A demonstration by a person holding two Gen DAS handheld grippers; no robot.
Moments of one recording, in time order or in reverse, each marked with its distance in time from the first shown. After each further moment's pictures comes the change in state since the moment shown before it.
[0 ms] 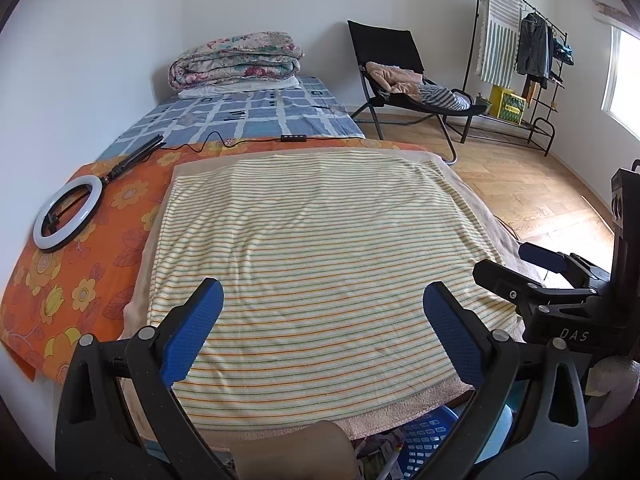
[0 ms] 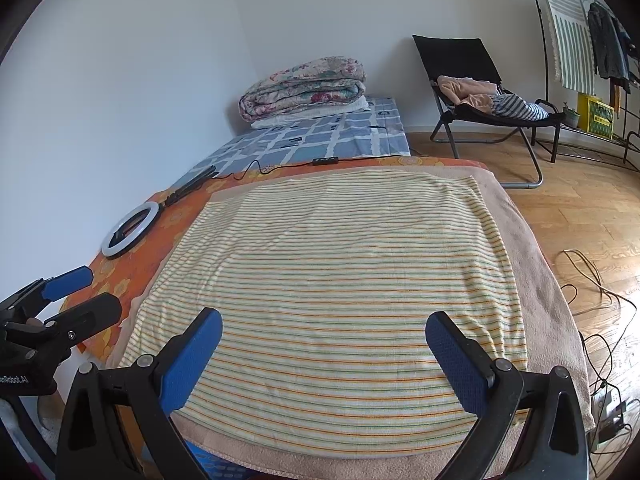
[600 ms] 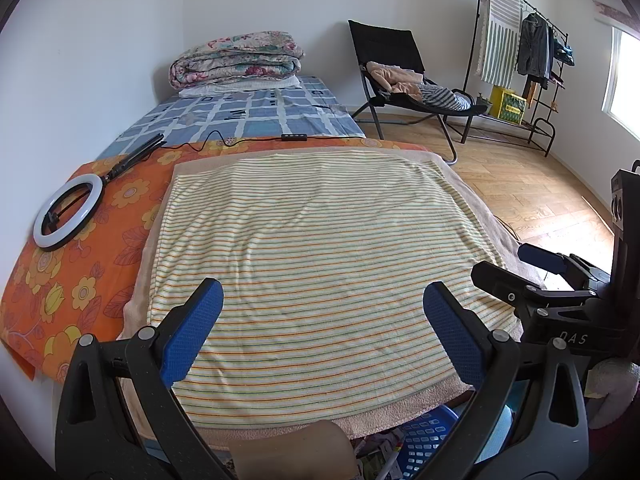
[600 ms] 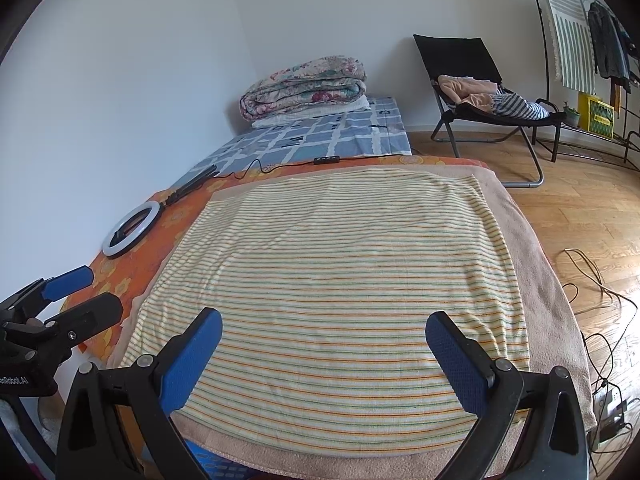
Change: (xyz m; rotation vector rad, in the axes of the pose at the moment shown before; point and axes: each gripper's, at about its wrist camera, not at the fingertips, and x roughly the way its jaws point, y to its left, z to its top) left arm 0.000 0.001 0.000 -0.001 0.000 0.000; right arm 0.000 0.002 -0.002 -0.002 0.002 0.000
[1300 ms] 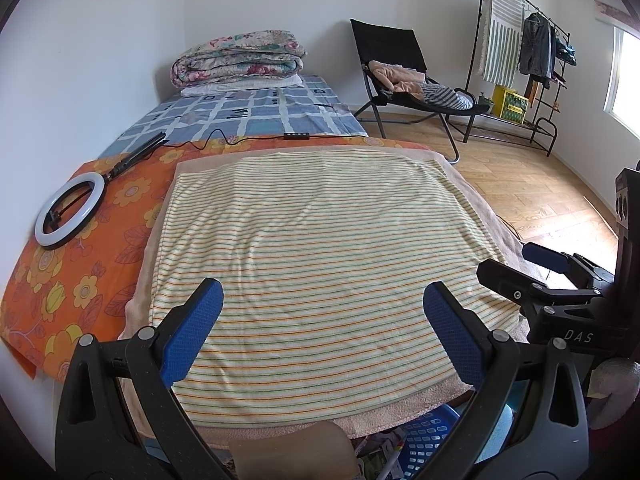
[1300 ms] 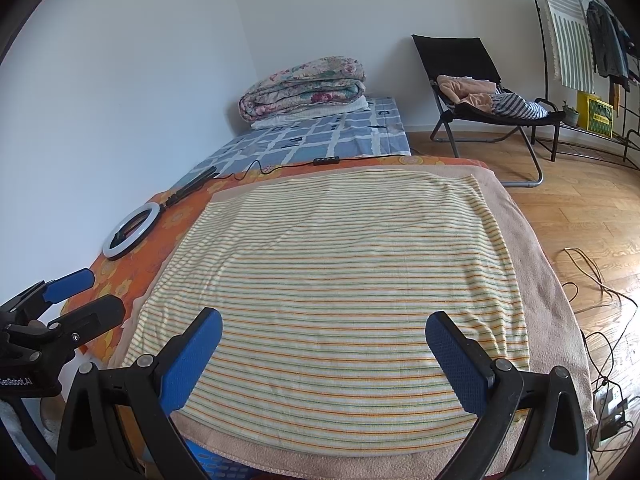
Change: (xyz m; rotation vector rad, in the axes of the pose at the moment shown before) left arm 0.000 0.001 0.000 -0.001 0.003 -0.001; right arm 0.000 0.001 0.000 0.001 -0.002 0.001
